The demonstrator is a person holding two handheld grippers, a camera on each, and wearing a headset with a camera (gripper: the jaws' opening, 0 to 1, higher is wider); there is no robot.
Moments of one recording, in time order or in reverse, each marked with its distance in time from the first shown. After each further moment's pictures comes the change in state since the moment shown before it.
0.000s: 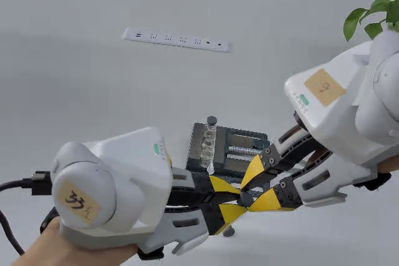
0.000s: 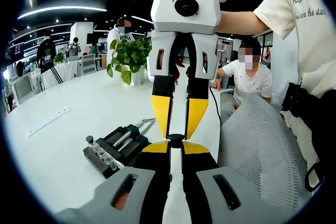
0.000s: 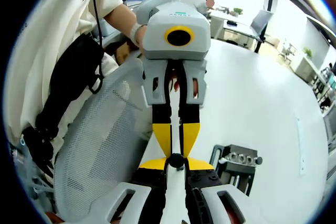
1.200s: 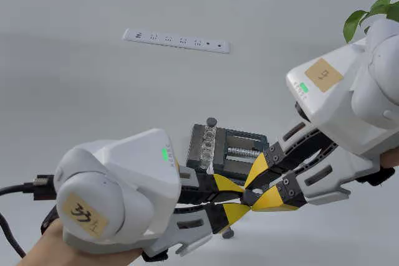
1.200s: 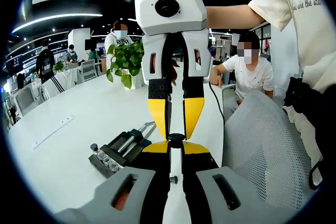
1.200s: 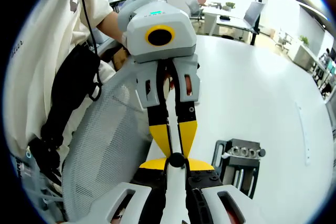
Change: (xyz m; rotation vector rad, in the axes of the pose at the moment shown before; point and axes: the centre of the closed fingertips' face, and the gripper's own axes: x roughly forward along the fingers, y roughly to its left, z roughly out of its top) left arm 0.002 -0.001 0.007 0.079 0.014 0.015; right arm -0.006 -0.002 -0.002 0.088 0.002 0.026
